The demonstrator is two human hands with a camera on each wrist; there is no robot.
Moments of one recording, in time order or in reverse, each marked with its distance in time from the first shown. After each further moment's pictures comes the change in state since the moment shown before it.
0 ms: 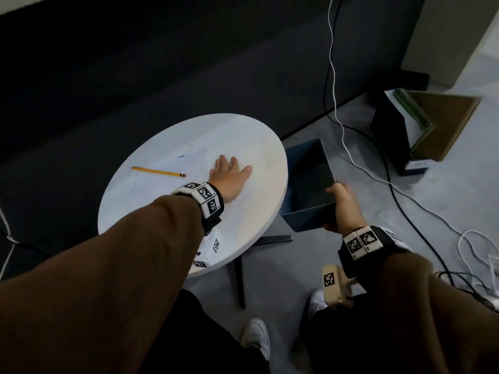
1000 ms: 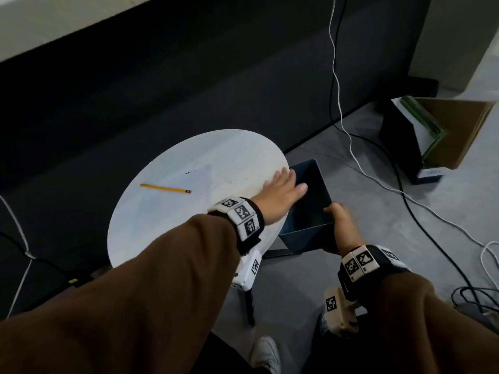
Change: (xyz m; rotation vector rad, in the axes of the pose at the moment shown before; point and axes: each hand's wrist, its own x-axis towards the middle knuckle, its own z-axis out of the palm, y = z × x) left_hand -0.043 0.085 0.011 -0.011 -0.155 0.340; right_hand 0.003 0.013 0.013 0.100 -0.054 0.082
